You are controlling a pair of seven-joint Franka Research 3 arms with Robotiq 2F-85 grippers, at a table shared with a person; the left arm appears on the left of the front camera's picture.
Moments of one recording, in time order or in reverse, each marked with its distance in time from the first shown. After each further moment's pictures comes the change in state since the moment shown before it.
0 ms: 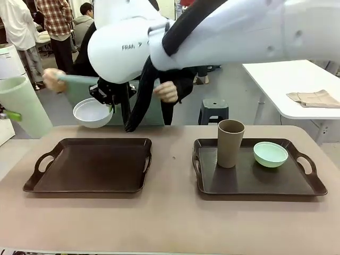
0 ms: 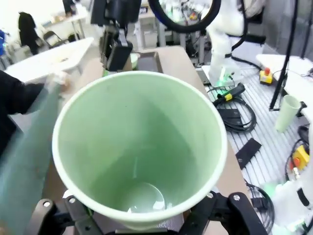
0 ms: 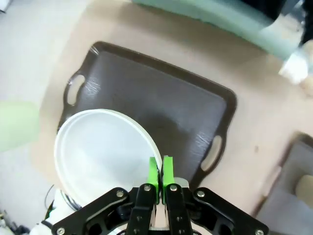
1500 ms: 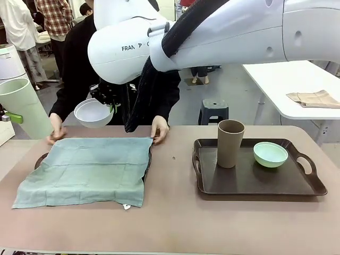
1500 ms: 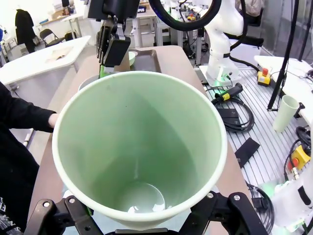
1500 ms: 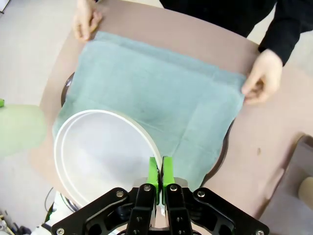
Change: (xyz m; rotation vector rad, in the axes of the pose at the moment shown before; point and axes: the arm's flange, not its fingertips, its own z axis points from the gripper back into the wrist) left arm -0.031 0.008 -0.014 -0.033 -0.016 0.037; right arm 0.007 0.000 -0.016 0.010 0.012 -0.009
